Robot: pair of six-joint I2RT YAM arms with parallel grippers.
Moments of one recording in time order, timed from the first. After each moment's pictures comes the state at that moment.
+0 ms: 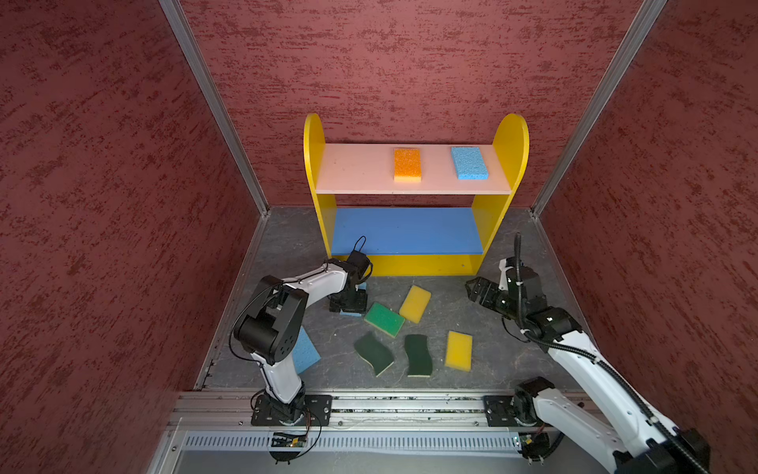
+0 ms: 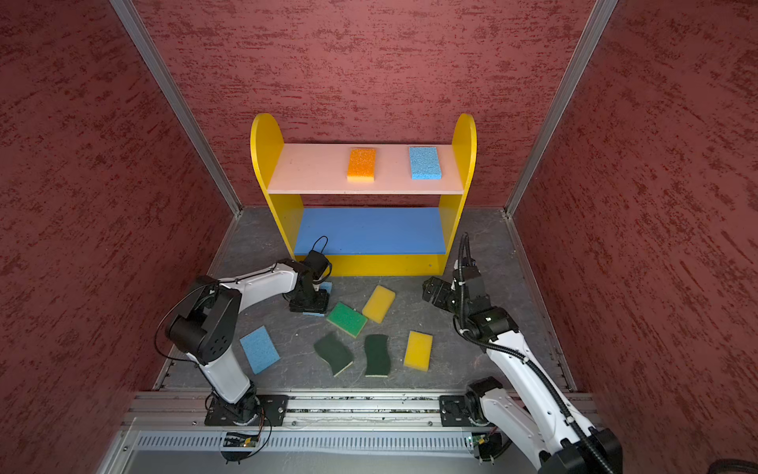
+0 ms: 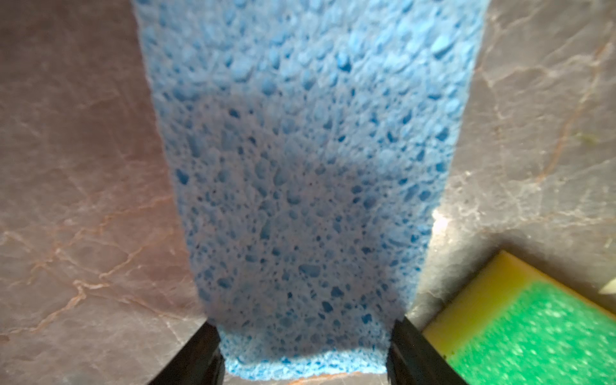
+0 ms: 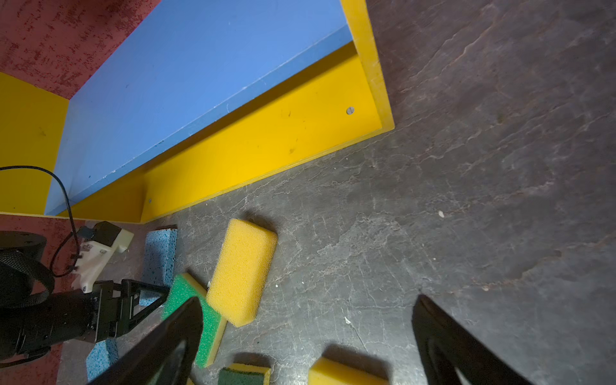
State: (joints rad) left arm -0.45 1.76 1.06 -0.80 -0.03 -0.39; right arm 0.31 0.88 0.68 -0.50 -0.05 0.67
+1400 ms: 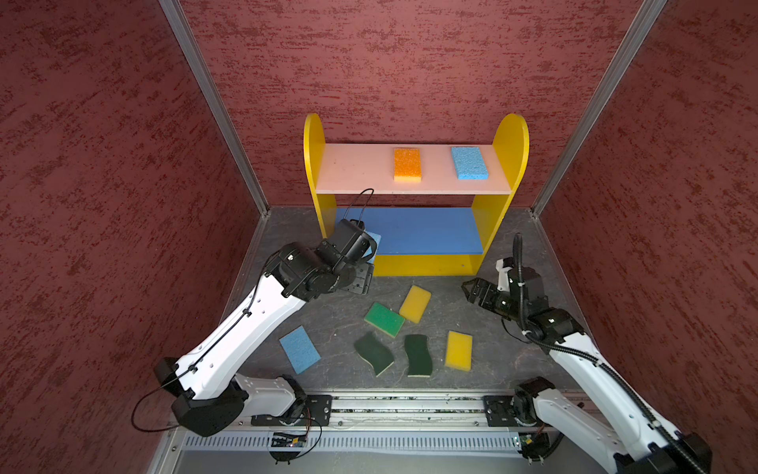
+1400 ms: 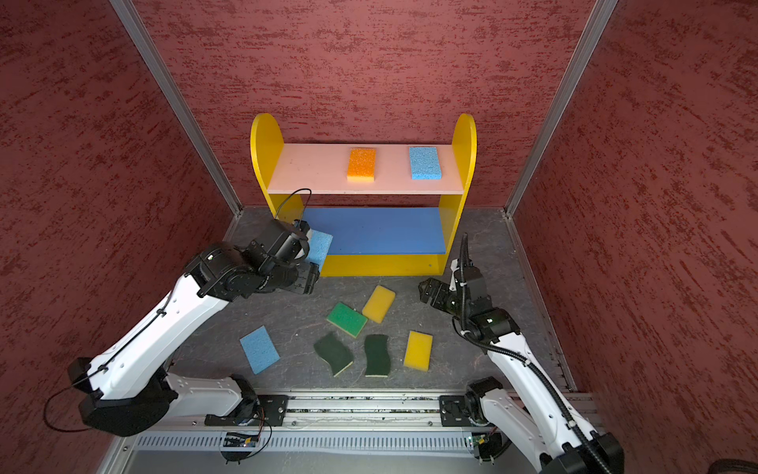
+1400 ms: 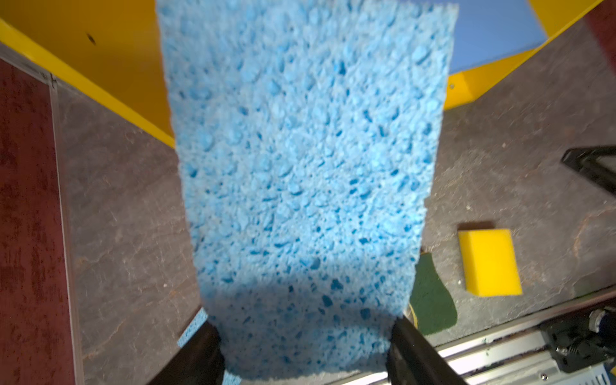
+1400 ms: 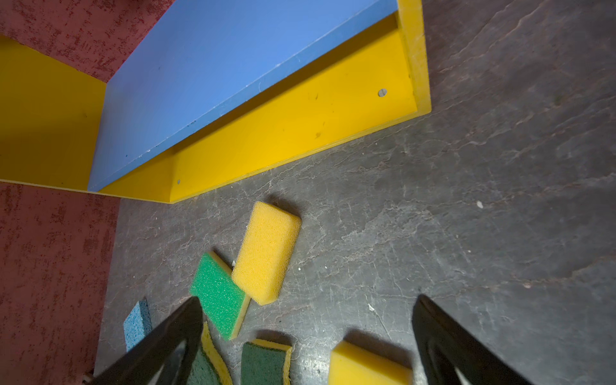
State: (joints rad) left arm -0.76 1.33 1.74 -1.35 -0.30 -0.37; right arm 0.30 0.87 0.69 -0.50 -0.17 0.67
